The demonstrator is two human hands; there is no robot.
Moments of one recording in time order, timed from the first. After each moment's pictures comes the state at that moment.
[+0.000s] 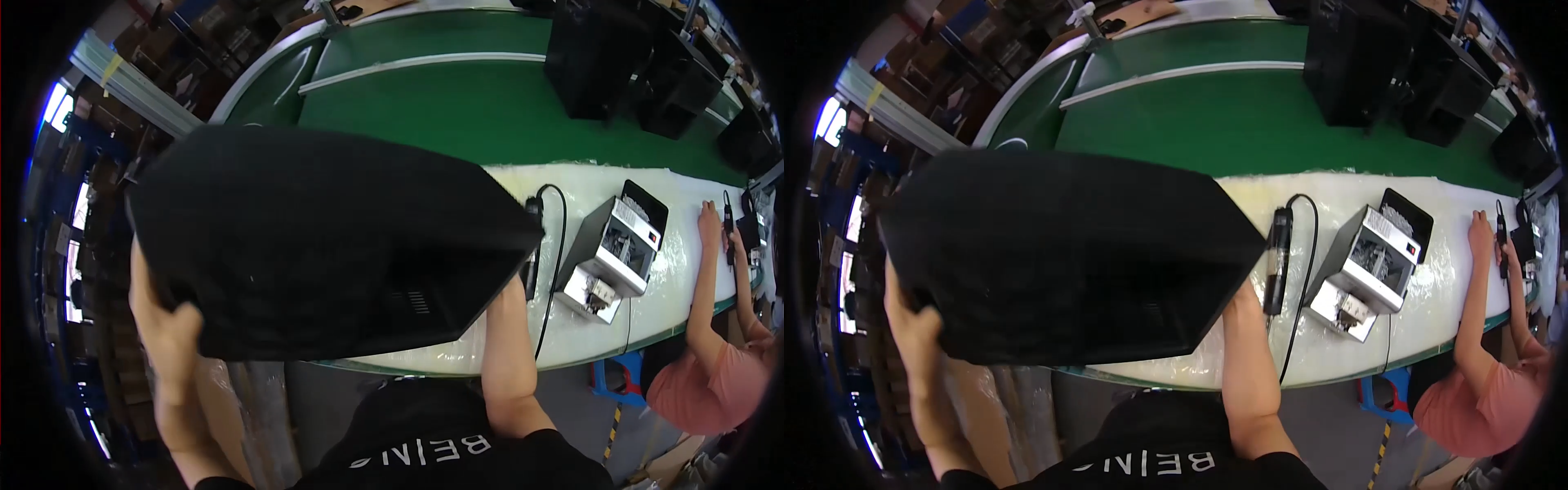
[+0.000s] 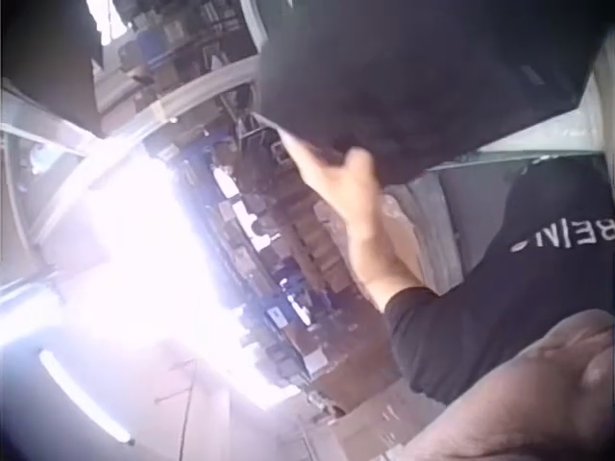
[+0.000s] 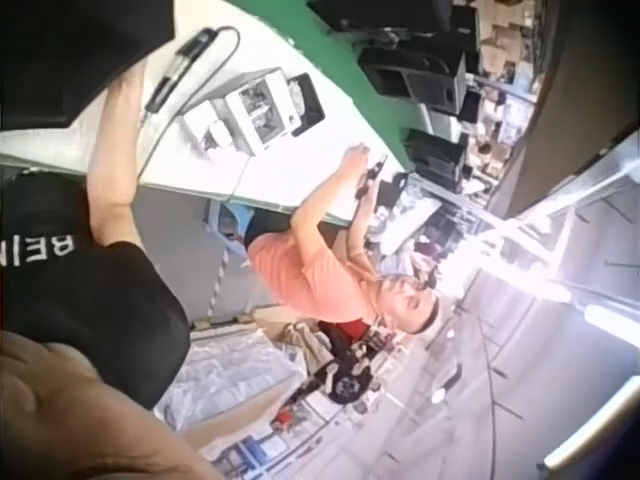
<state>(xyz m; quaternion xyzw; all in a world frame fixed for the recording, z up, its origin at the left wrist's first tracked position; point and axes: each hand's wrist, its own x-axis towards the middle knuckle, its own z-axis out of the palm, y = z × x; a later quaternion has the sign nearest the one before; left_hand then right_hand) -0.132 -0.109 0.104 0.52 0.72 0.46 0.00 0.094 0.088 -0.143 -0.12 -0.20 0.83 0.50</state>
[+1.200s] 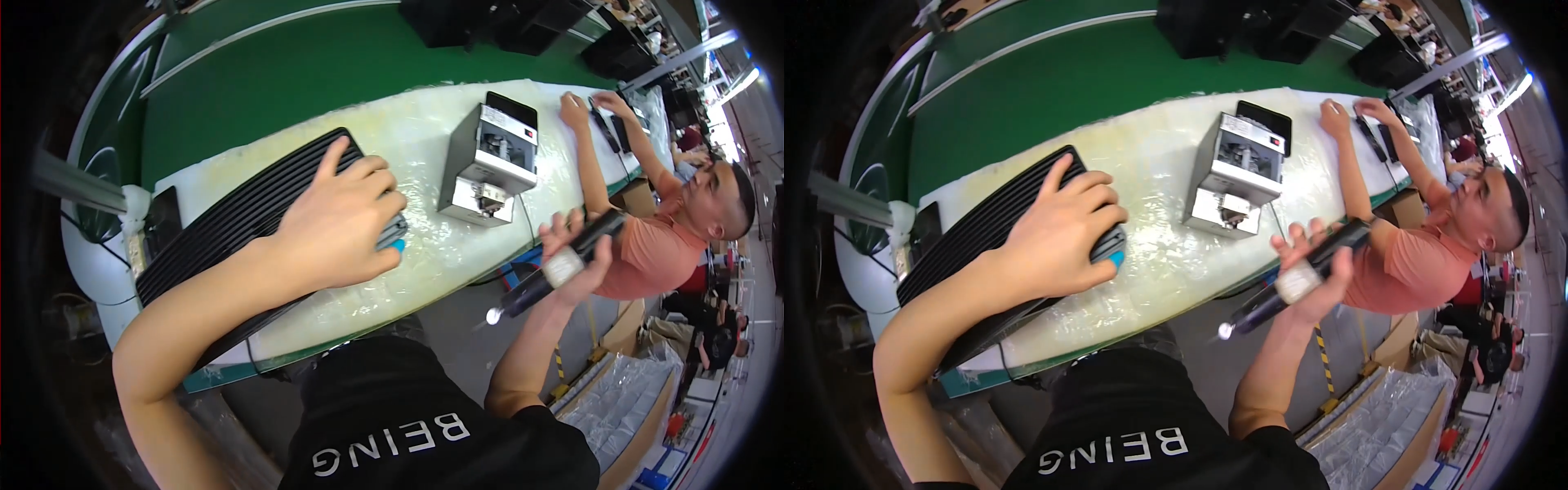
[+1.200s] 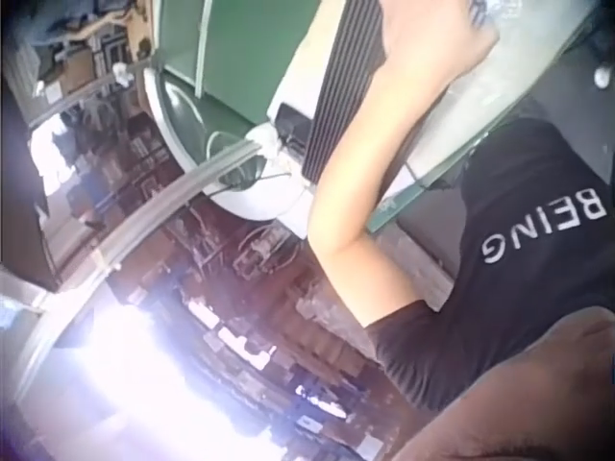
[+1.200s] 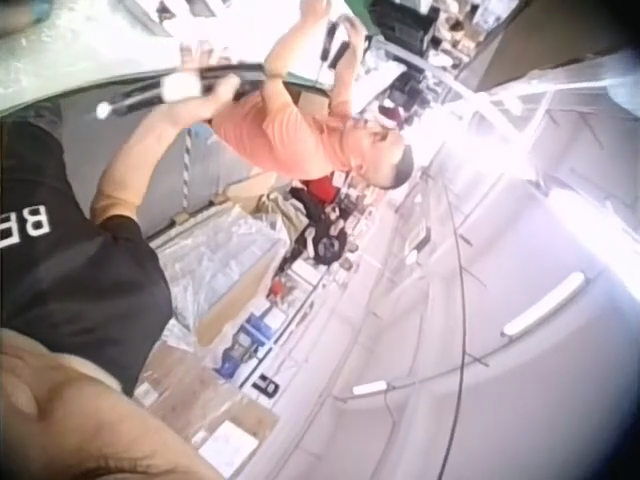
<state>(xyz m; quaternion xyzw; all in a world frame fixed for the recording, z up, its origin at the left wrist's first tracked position) -0.006 0.012 -0.008 0.91 0.38 0.14 0.12 0.324 -0.026 -0.058 -0.26 -0.32 0.52 0.75</state>
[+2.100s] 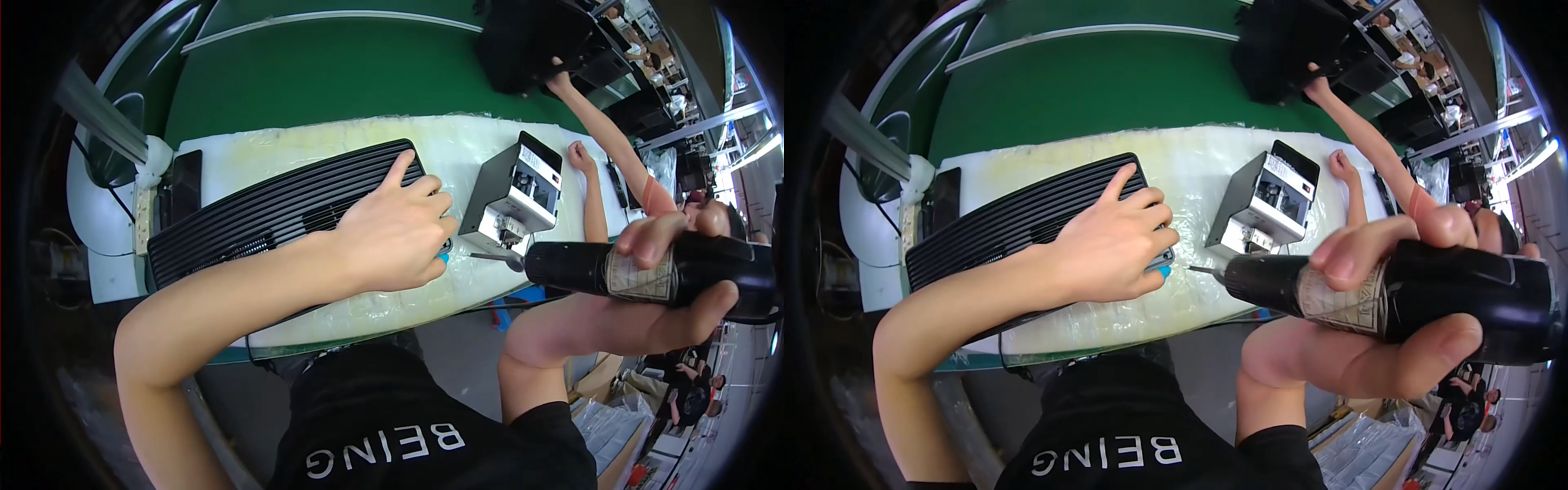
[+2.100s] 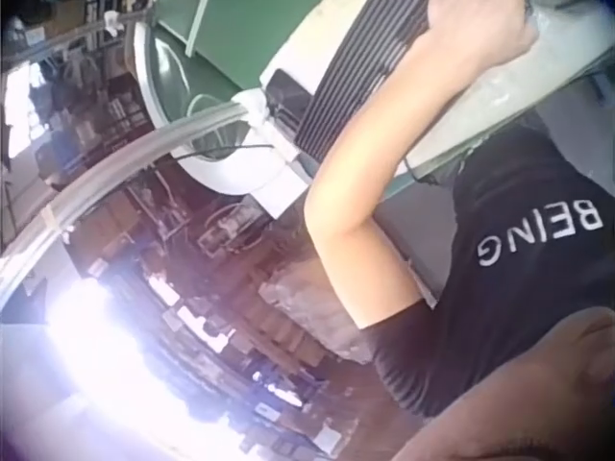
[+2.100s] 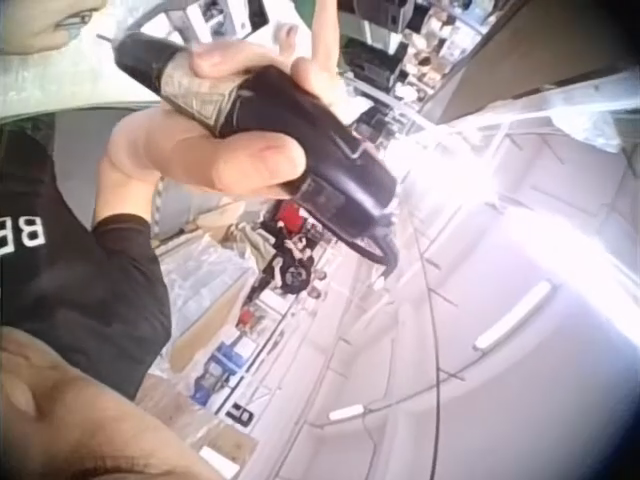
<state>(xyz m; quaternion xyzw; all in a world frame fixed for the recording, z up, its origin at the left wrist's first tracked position) -0.004 0.011 -0.018 0.91 0.38 0.14 0.12 0.185 0.004 0.087 -0.27 -0.62 0.12 0.73</state>
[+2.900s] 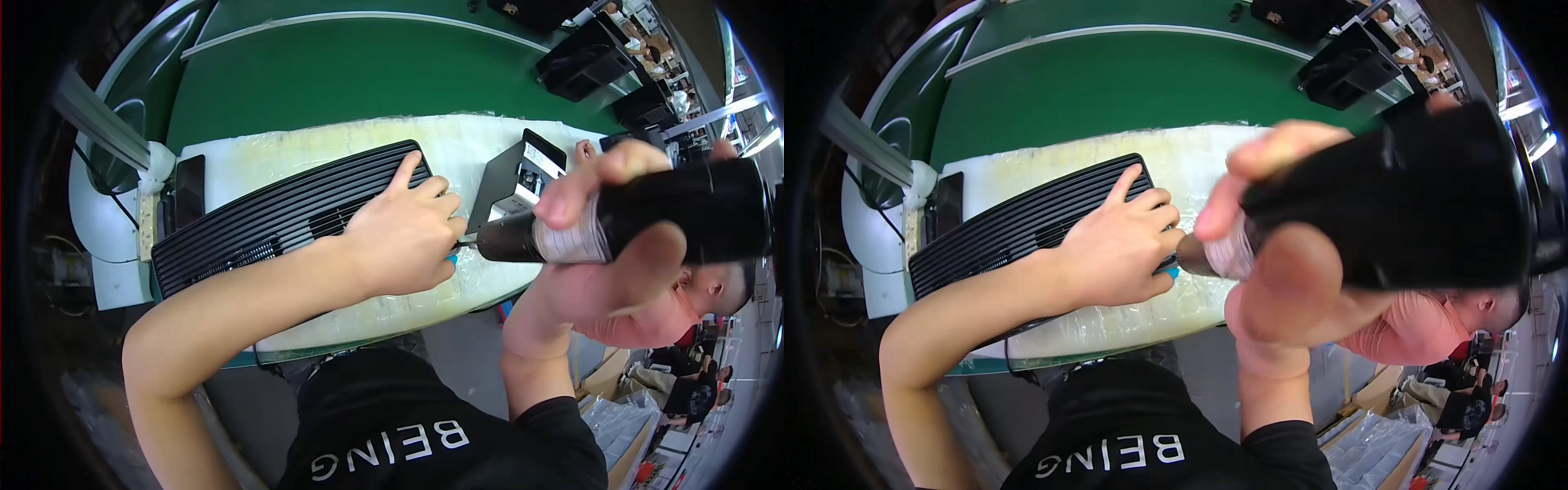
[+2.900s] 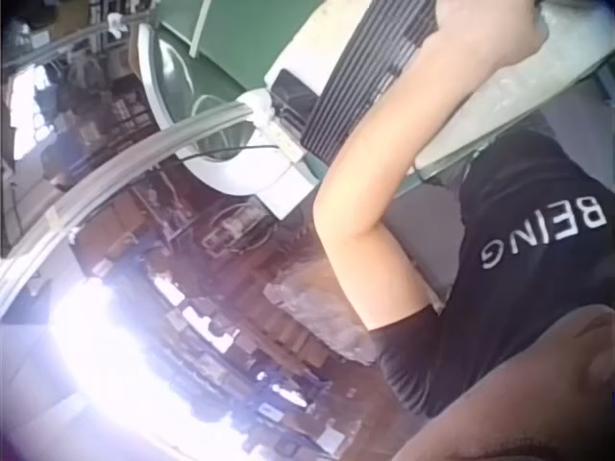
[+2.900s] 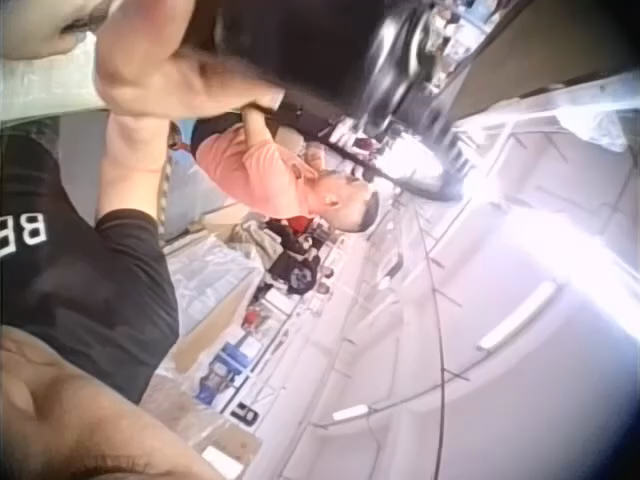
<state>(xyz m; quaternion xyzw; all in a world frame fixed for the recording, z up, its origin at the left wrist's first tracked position) -0.003 0.008 -0.017 0.91 0.37 0.16 0.12 0.194 0.018 0.096 -0.14 -0.74 0.40 0.52</state>
